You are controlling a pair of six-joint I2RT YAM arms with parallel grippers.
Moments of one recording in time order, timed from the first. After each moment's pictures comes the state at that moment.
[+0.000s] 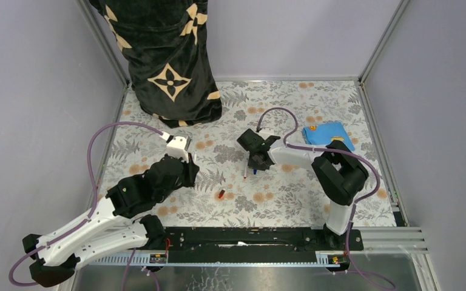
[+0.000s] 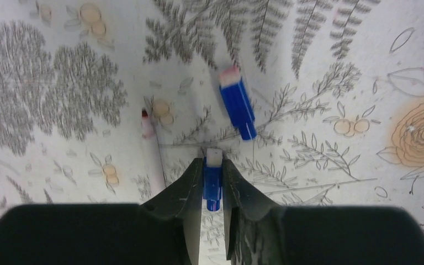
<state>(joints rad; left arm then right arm) -0.97 0.69 0.82 -0.71 -0.46 -0.51 0.80 1.87 1.17 -0.56 0.35 0.95</state>
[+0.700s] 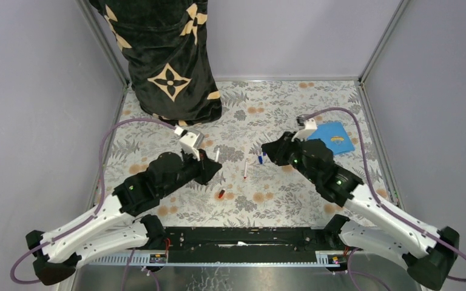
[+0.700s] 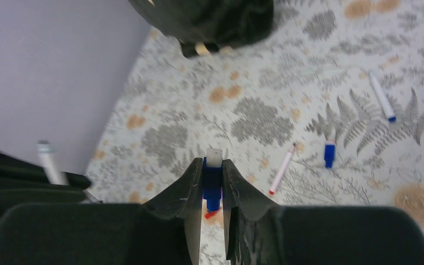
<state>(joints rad) -0.97 0.71 0.80 -0.42 -0.19 -0.45 0.80 0.91 0.75 -0.14 0.18 0.65</state>
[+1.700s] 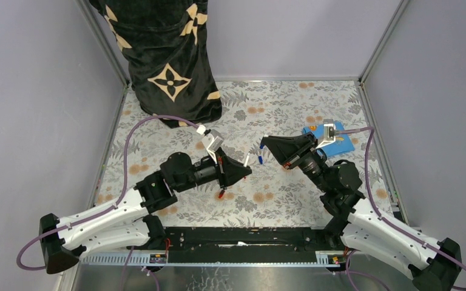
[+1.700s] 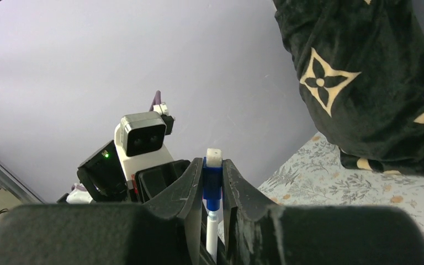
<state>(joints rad) -1.03 0.87 0.72 0.10 0.15 -0.50 0.80 0.69 0.47 0.68 -0.05 0.77</state>
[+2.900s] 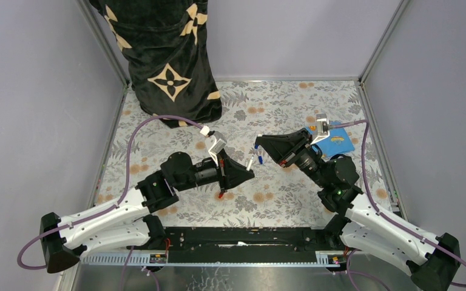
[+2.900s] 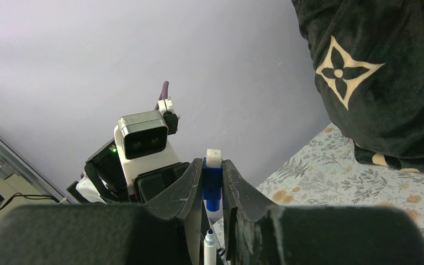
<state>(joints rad) -1.03 0.88 0.72 0.14 0.25 -0.48 0.80 0.77 0.55 0.66 -0.13 0.77</state>
